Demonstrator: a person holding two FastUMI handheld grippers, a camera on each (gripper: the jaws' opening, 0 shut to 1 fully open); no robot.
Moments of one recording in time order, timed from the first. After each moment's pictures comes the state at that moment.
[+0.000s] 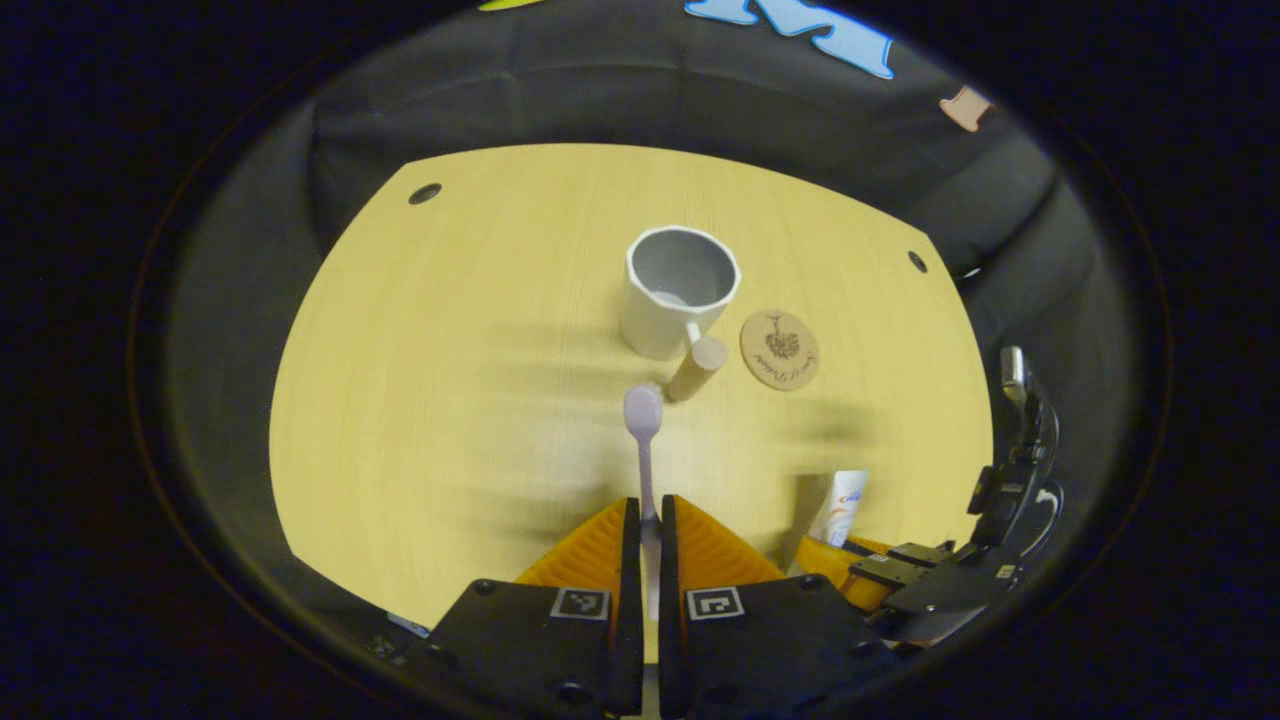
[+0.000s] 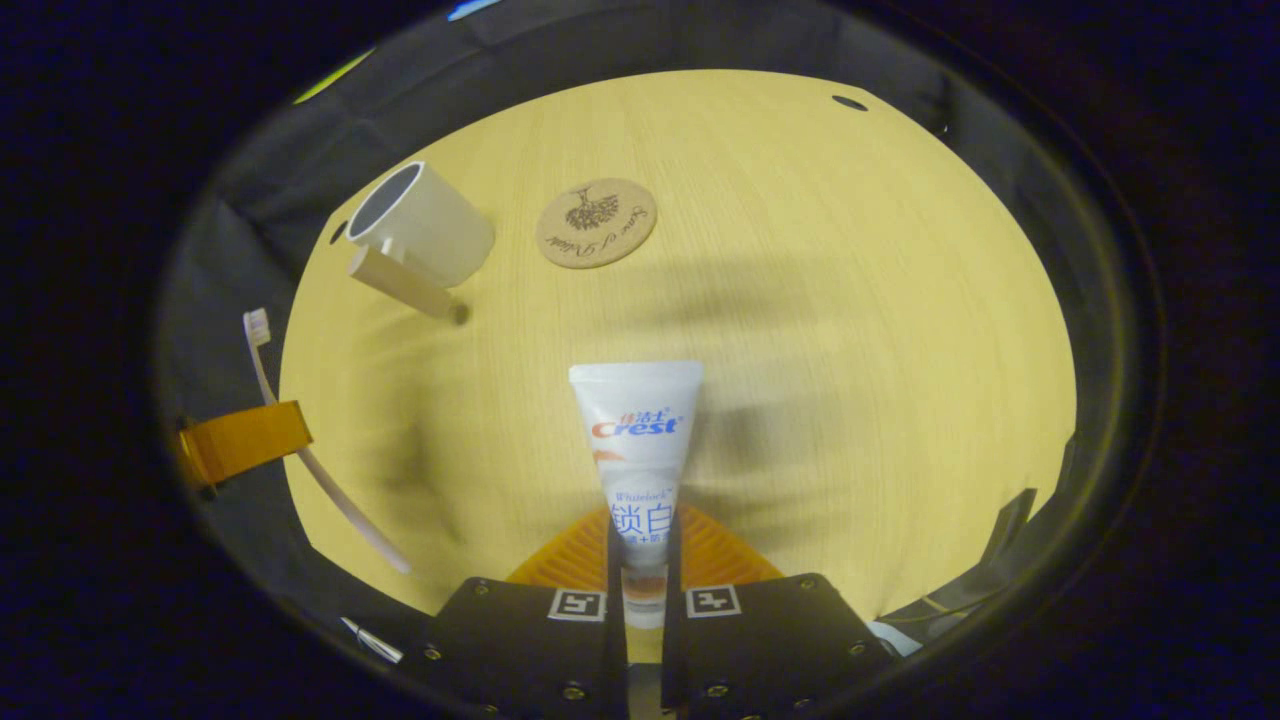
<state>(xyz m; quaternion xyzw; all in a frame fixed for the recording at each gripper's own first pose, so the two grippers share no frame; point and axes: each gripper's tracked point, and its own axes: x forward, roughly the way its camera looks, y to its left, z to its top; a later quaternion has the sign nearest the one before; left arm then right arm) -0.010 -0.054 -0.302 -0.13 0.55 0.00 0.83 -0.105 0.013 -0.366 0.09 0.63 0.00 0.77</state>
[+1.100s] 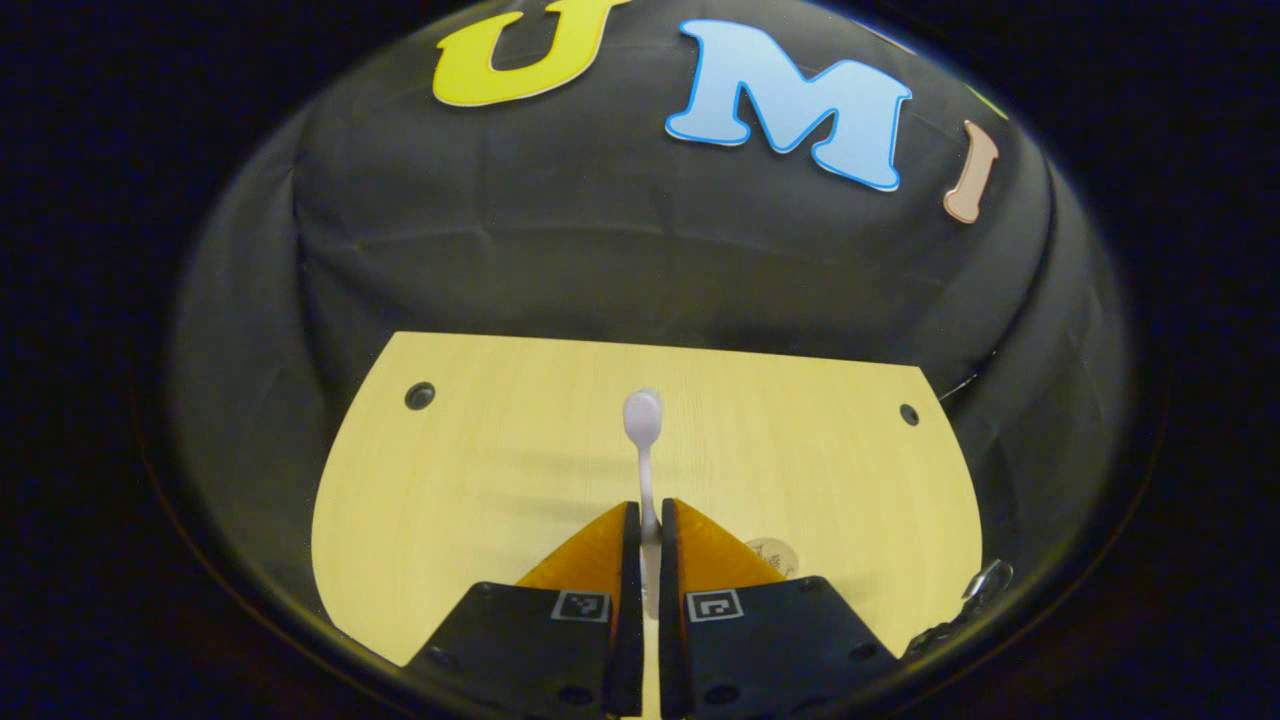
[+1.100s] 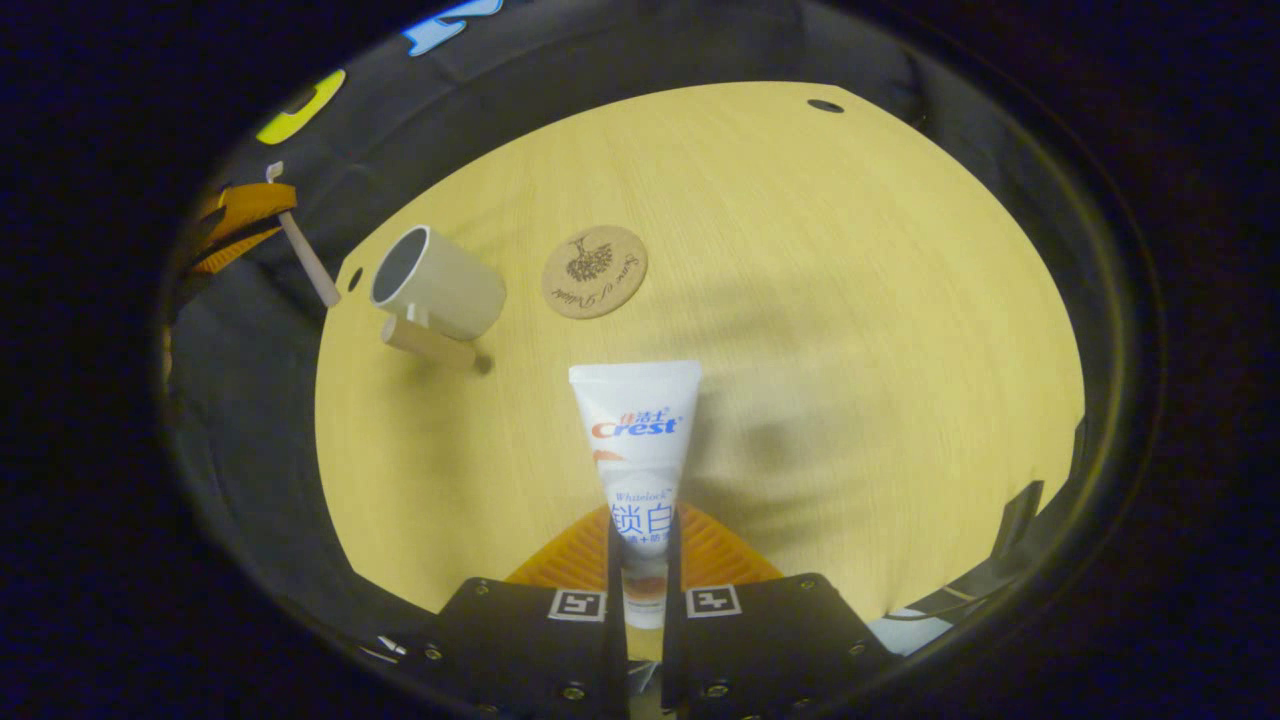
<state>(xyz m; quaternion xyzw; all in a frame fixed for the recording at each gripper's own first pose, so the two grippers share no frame) 0.193 -0.006 -0.227 -0.09 0.38 0.00 0.92 -0.086 0.007 -0.334 0.15 0.60 0.00 0.79</state>
